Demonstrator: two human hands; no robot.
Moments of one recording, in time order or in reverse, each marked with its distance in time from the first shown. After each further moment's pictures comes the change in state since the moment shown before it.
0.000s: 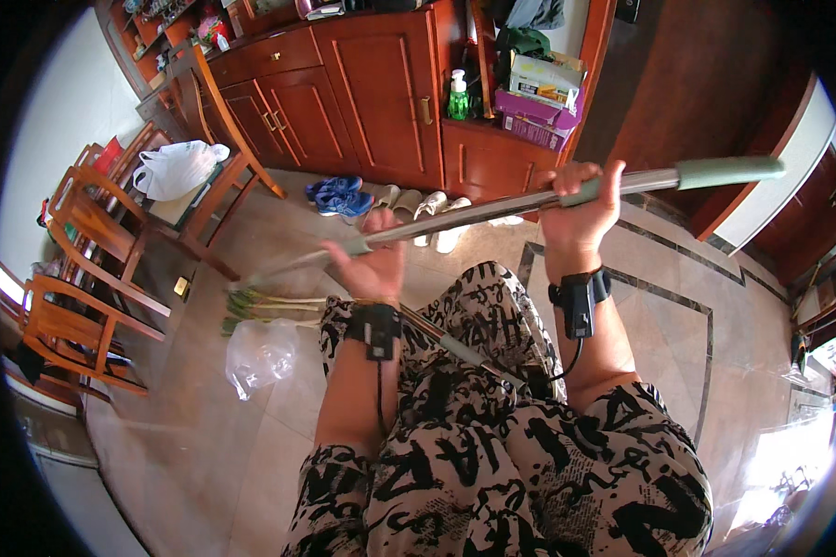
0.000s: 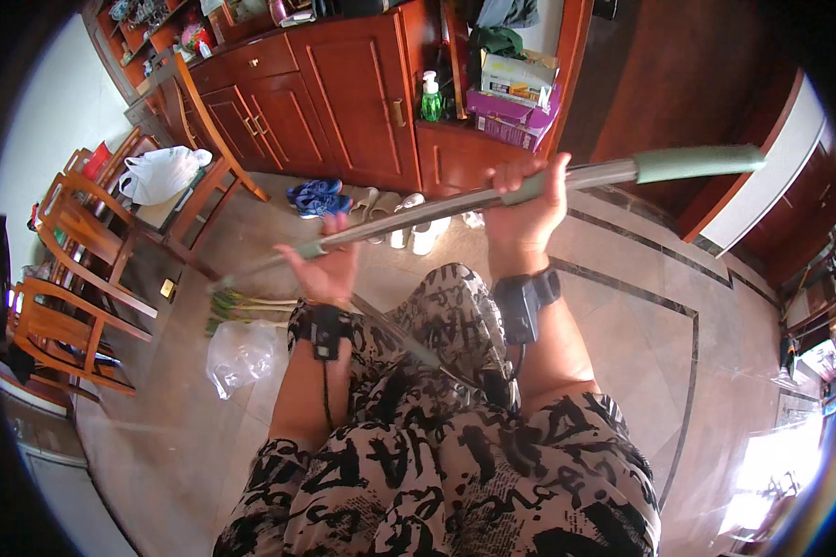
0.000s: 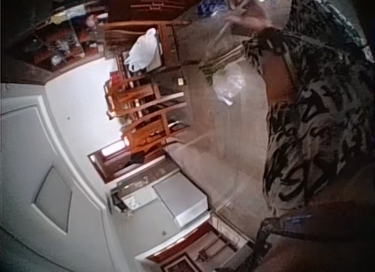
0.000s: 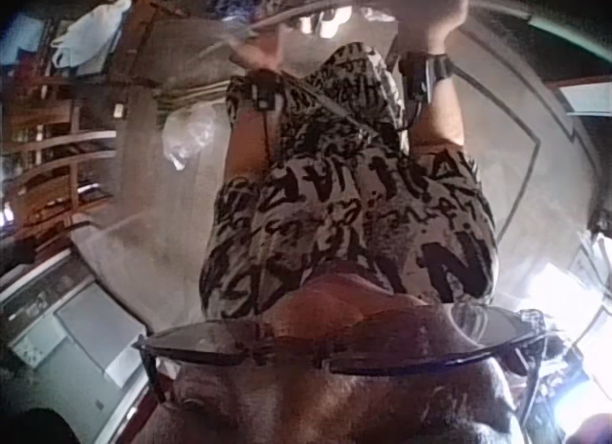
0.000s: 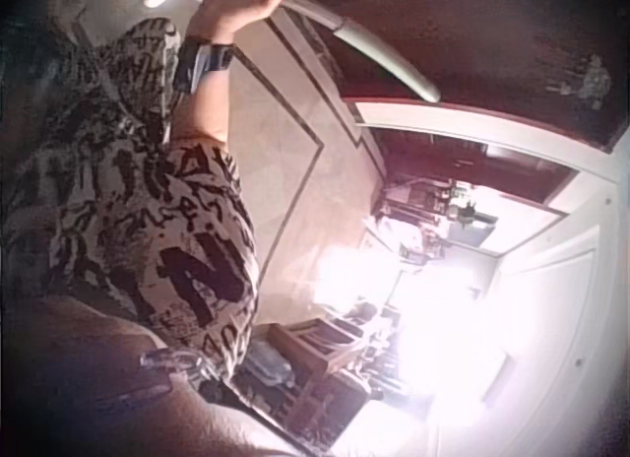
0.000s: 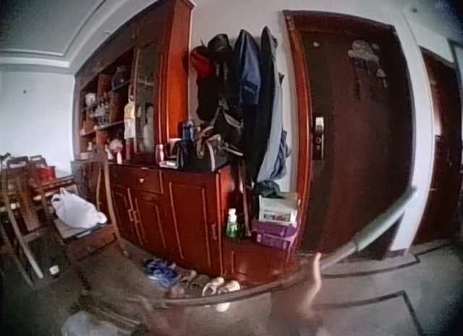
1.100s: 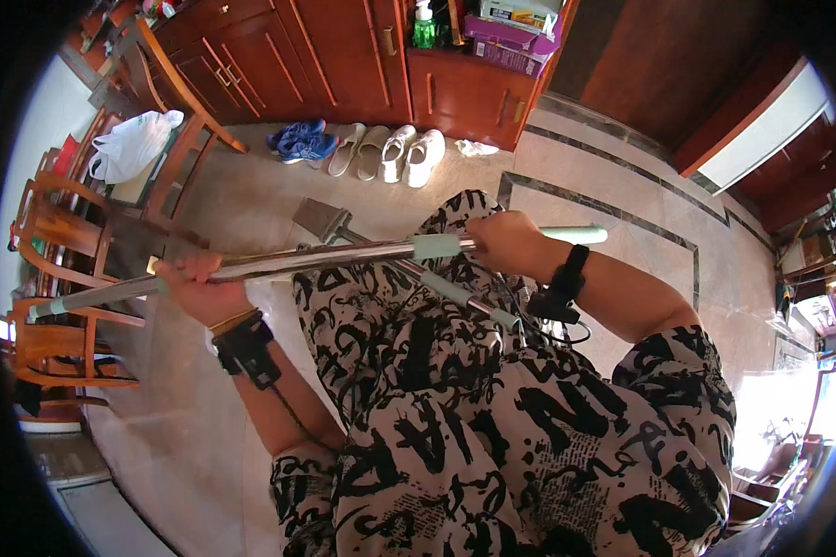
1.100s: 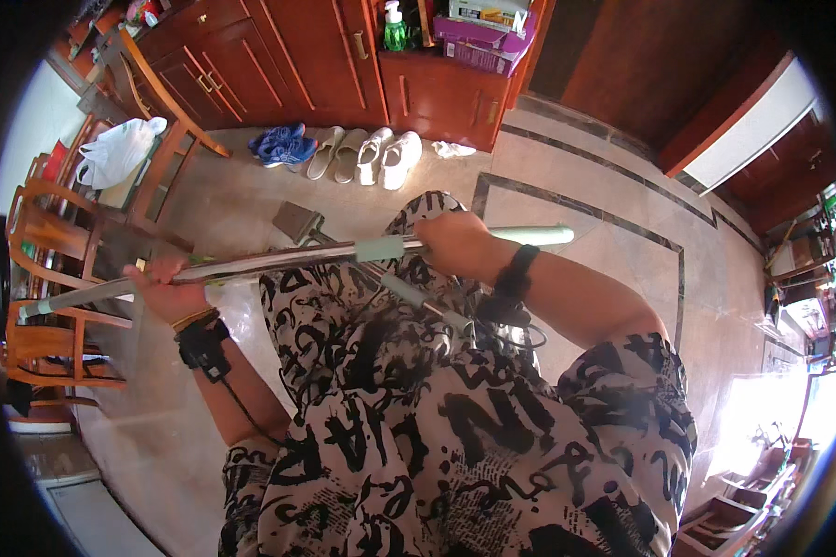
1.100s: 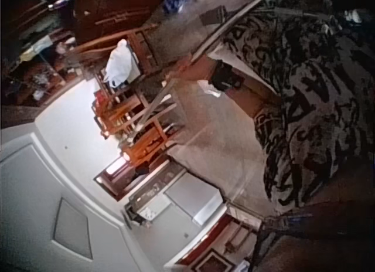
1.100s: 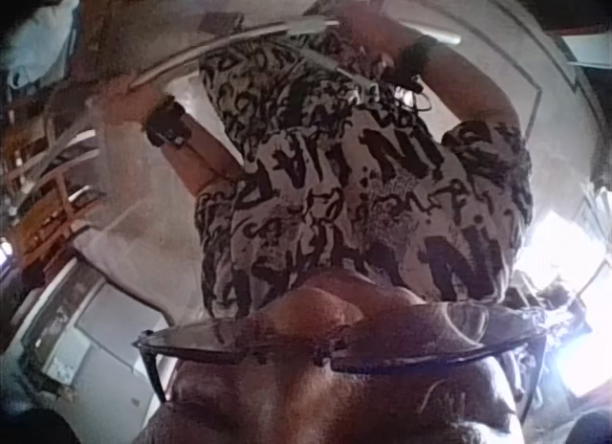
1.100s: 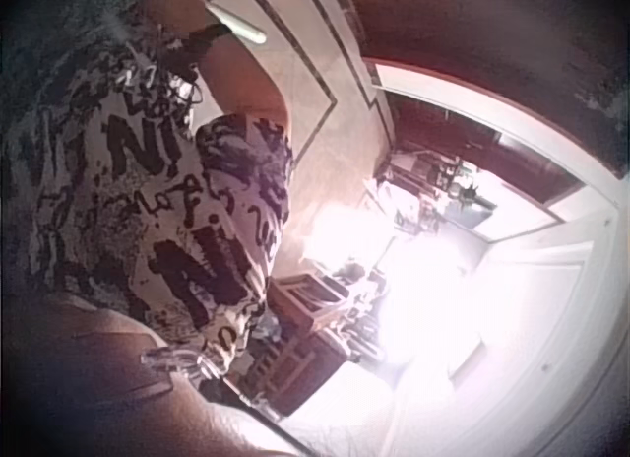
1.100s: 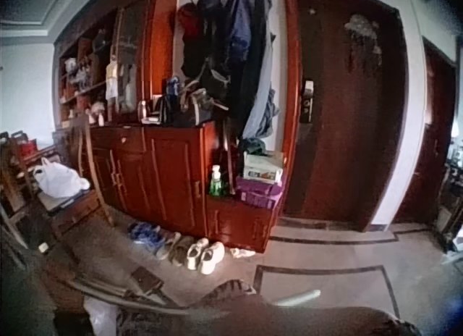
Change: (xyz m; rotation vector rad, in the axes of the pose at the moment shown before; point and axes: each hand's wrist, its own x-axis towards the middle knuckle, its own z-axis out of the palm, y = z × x) left_hand -0.058 0.173 0.016 0.442 0.009 0.599; right_hand -0.086 0.019 -0.091 -2.197 -1.185 0.573
